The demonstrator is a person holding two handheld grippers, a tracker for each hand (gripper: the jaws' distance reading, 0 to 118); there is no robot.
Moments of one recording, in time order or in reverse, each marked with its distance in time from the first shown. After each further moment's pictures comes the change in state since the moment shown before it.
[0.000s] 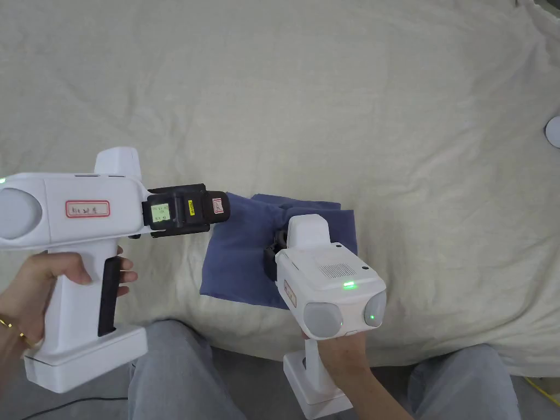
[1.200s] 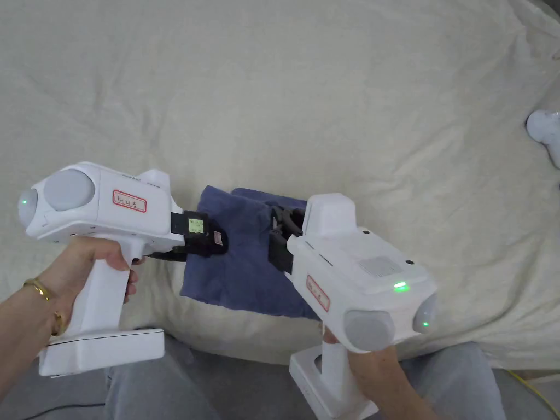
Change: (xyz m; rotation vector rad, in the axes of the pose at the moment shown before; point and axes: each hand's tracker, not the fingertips) left arm 0.003 0.016 -0.072 -0.268 0.101 0.170; right arm 0.013 0.056 0.067 0.106 0.074 -0.034
